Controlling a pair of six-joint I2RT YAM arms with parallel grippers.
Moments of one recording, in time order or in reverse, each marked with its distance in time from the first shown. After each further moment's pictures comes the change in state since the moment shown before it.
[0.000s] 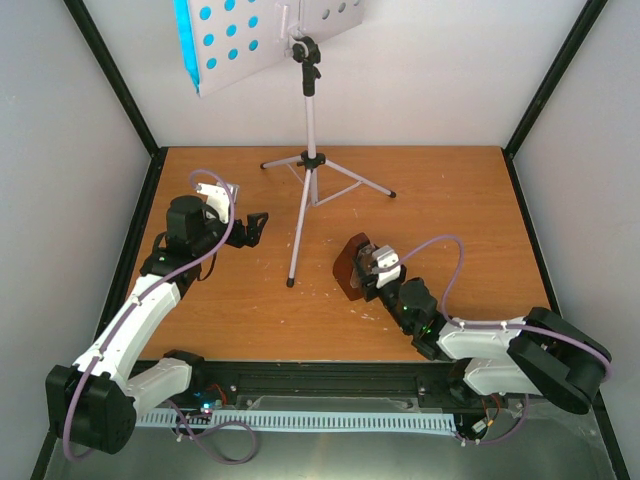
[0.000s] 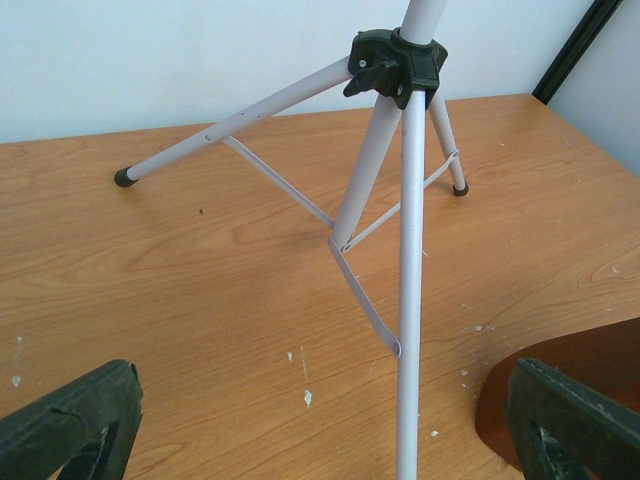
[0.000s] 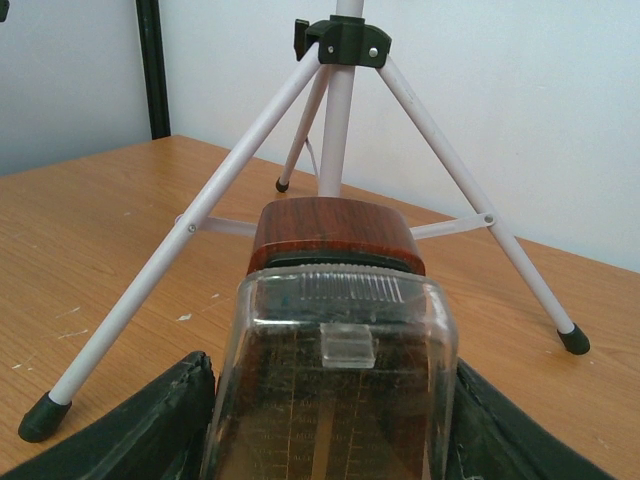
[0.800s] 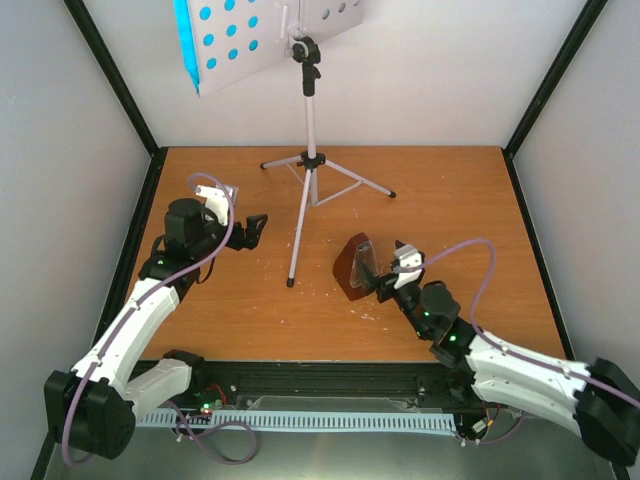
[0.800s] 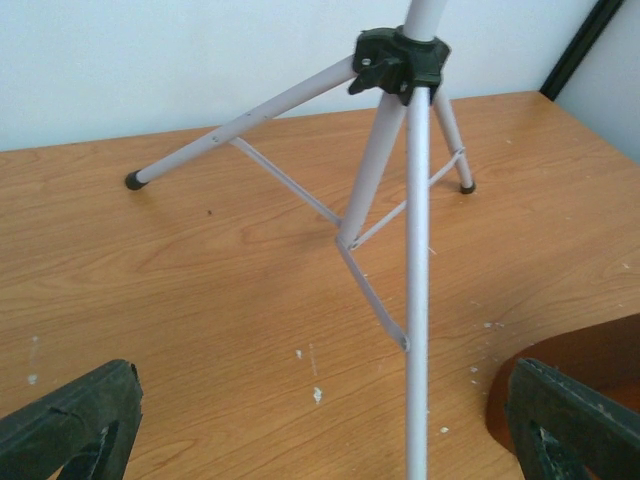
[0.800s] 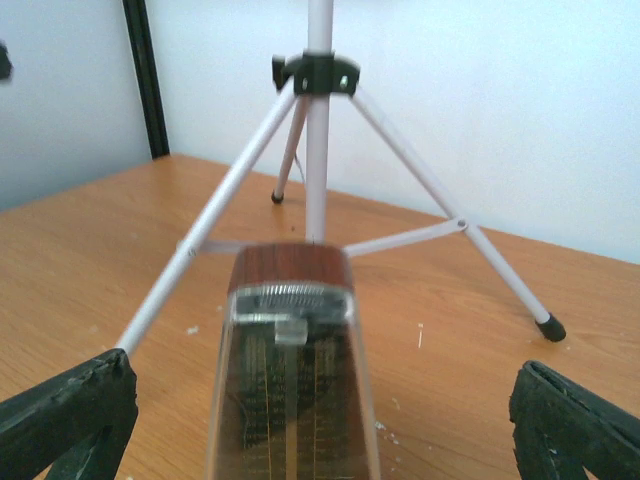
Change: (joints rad) left arm 0.000 -0.027 -0.017 0.001 0.001 0.019; right arm 0.003 -0.436 0.016 -0.389 0.032 0.081
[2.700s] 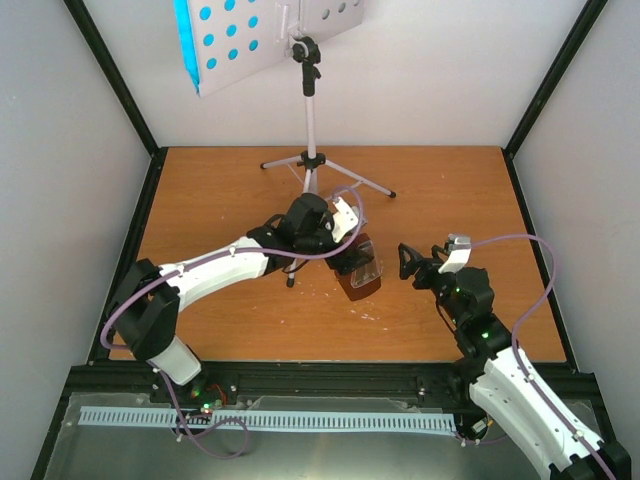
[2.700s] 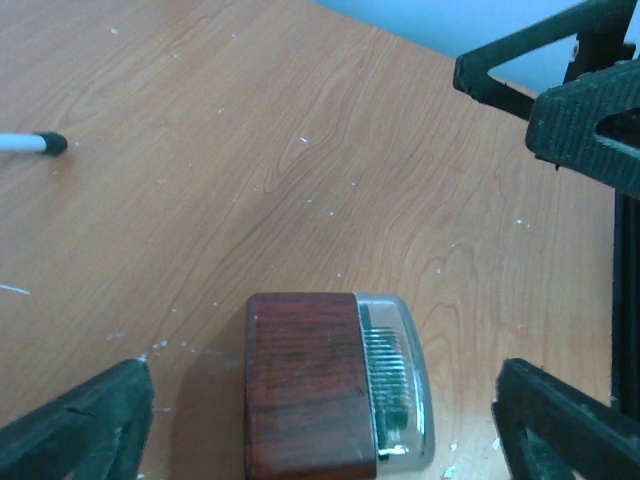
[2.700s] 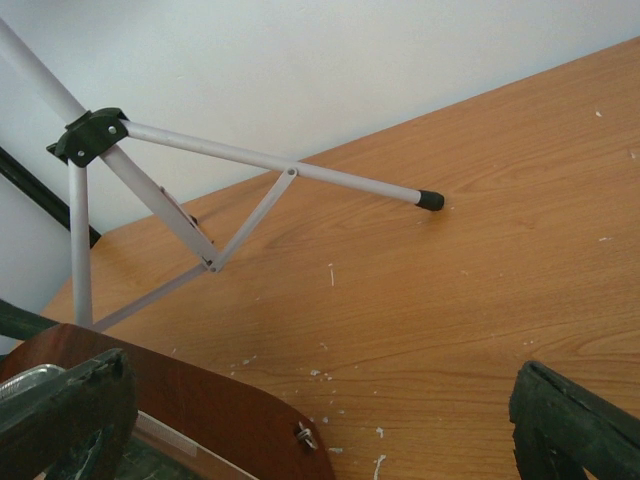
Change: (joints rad) left arm -0.581 0.604 0.366 0.056 0.087 0.141; right arm -0.493 -0.247 0.079 -0.529 -0.333 0.467
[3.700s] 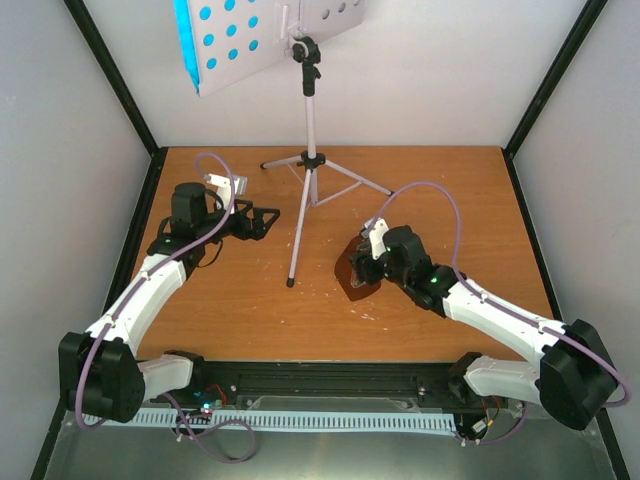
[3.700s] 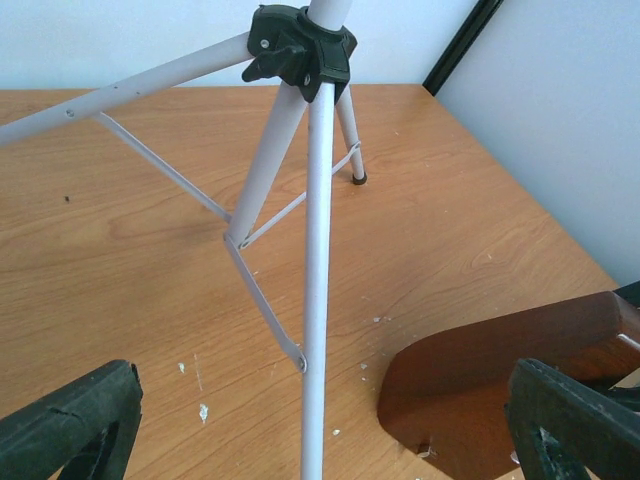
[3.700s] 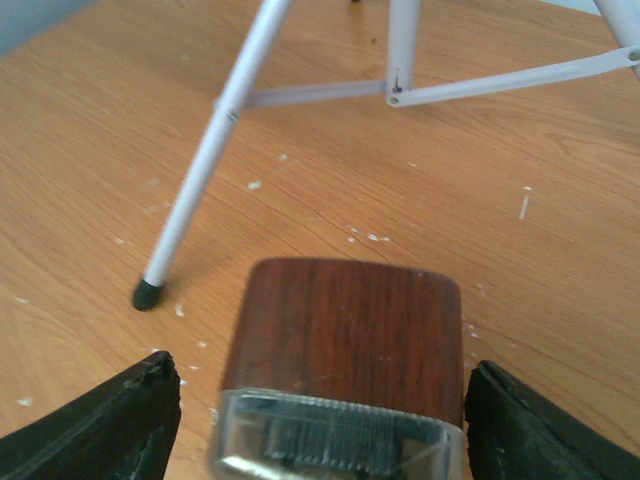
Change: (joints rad) left arm 0.618 -0.420 -0.280 -0.013 0.204 -0.235; right arm 0.307 0.608 0.401 -0.173 -0.040 -0.397
